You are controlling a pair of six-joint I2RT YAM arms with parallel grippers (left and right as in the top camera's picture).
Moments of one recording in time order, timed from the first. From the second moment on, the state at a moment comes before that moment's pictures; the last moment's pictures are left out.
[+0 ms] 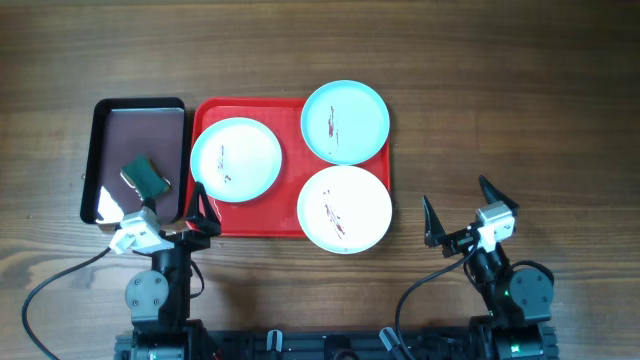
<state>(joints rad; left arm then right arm) 0.03 0.01 0.01 -0.07 -0.06 -0.42 0.09 0.02 0.01 0.02 -0.24 -0.07</state>
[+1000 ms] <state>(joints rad) 0.03 0.01 0.01 -0.06 -0.06 -0.42 0.09 0.02 0.01 0.05 -0.24 -0.04</state>
